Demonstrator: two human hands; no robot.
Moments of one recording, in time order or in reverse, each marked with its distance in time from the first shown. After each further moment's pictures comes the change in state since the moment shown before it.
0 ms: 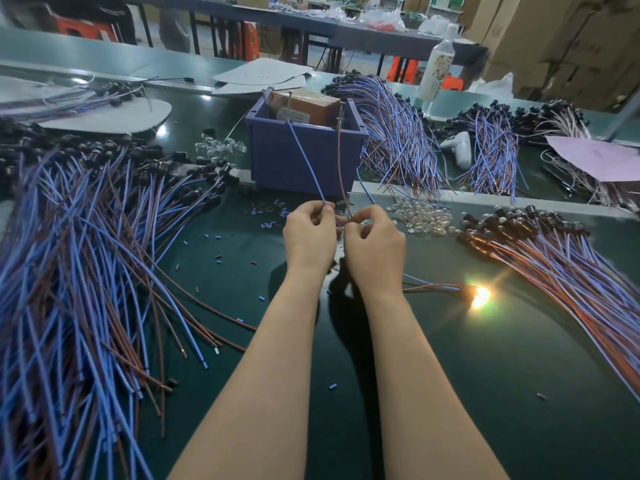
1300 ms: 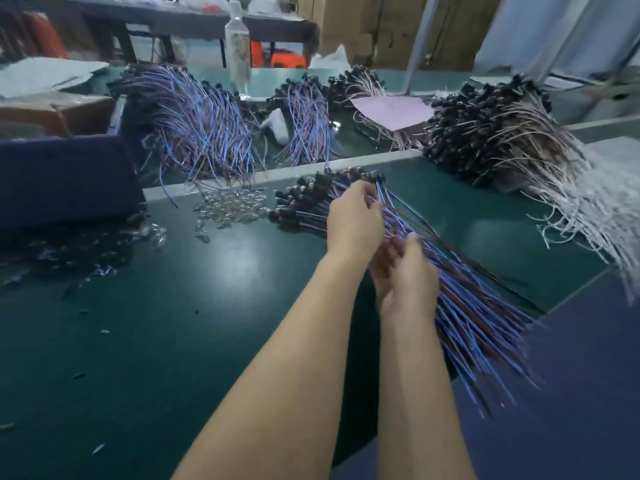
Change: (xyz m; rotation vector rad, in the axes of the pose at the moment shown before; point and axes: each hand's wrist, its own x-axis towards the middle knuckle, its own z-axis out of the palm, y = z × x) left_hand -0.113 0.024 0.249 0.347 -0.621 0.181; right_hand -0.017 0.112 -0.205 1.184 0.694 0.659
